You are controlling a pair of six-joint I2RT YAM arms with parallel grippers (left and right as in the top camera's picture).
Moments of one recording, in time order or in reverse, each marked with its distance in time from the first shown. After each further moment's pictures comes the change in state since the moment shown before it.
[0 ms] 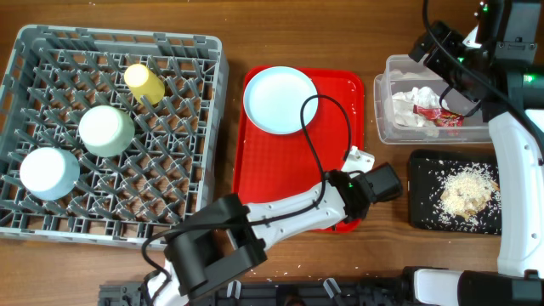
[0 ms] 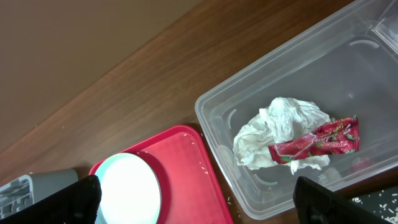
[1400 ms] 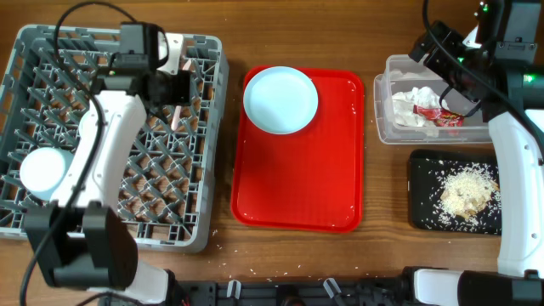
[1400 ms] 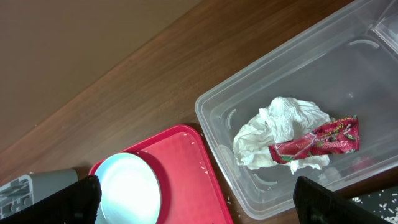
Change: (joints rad) left arm 1.115 -0.322 0.004 -0.137 0.390 0.776; right arm 0.000 0.001 0.000 0.001 0.000 0.000
